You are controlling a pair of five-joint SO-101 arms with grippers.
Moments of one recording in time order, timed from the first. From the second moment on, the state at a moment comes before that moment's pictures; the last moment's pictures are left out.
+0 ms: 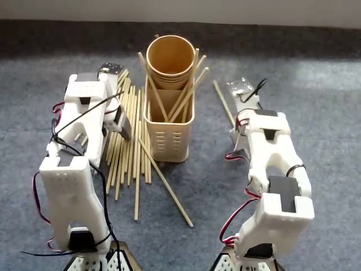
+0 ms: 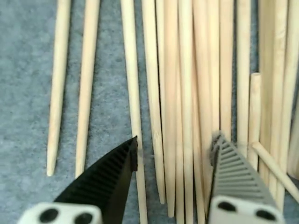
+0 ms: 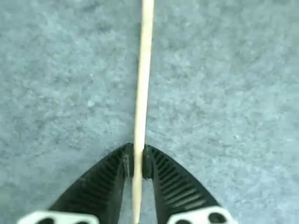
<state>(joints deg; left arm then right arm) -8.9 33.1 -13.6 81.3 -5.8 0.6 12.4 20.3 46.5 25.7</state>
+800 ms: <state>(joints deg) -8.9 33.1 -13.1 80.4 -5.9 -23.5 -56.5 43.7 21.1 -4.0</state>
